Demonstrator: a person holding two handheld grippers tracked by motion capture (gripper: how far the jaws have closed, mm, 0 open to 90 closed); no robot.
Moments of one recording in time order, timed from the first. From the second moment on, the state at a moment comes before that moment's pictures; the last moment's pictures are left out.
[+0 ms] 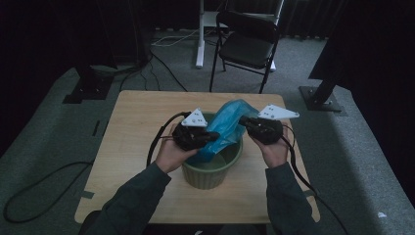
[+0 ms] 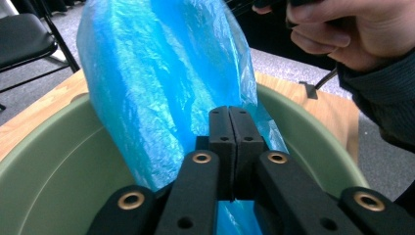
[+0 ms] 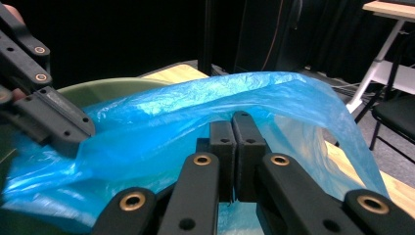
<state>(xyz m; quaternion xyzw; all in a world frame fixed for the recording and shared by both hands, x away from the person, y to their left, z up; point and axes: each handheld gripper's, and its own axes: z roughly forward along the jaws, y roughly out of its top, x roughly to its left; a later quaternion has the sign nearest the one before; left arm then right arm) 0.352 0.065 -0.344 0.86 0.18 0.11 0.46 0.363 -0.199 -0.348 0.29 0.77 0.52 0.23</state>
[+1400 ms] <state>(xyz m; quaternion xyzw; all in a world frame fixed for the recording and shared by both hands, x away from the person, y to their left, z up) 0.359 0.076 -0.336 0.85 0.20 0.09 0.48 0.355 -0.168 -0.363 0.25 0.80 0.52 0.18</state>
